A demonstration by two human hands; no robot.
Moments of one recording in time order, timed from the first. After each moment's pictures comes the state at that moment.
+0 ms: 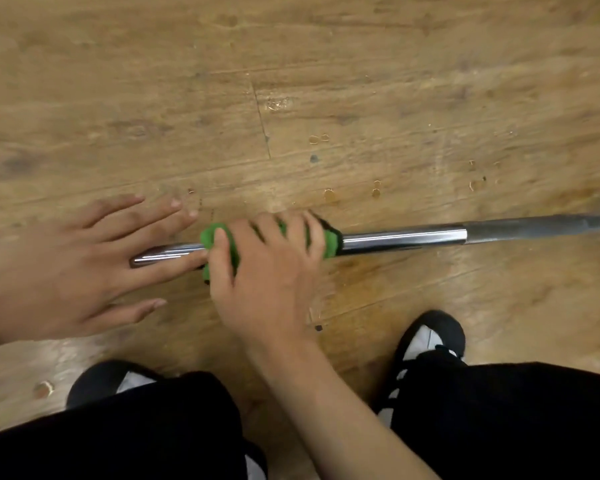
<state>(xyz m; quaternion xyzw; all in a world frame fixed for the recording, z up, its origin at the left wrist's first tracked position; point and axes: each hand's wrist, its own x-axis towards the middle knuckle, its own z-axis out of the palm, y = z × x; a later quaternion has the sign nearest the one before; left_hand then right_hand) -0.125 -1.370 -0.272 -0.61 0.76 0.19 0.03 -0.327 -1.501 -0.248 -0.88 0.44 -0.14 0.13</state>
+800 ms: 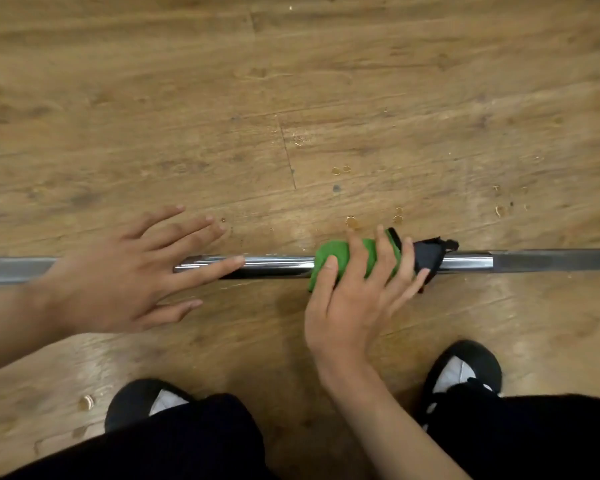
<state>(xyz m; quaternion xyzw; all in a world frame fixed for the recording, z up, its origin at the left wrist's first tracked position) -0.117 -1.390 -0.257 -0.59 0.81 0.04 0.02 -0.366 -1.521 -0.262 -0.81 0.55 -0.17 0.09</state>
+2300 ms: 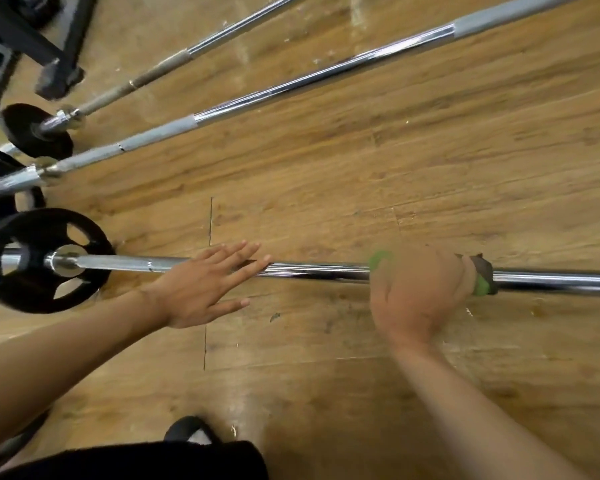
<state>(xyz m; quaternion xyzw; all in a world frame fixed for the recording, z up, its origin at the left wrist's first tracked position) -0.018 -1.358 -0.186 -0.72 0.63 0.20 0.21 -0.261 -1.573 -0.288 -0.83 0.45 -0.31 0.09</state>
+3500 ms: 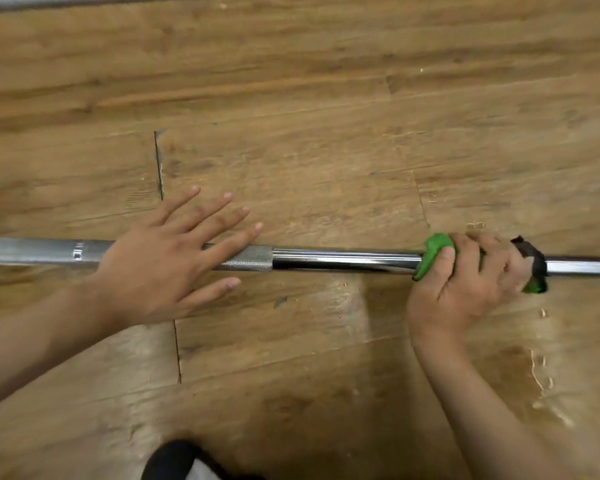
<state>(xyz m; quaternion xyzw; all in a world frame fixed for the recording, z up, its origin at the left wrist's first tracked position) 0.049 -1.317 -0.252 -0.69 0.72 0.03 0.04 -0.241 -1.535 -0.300 -0.79 0.53 -0.30 -0.01</state>
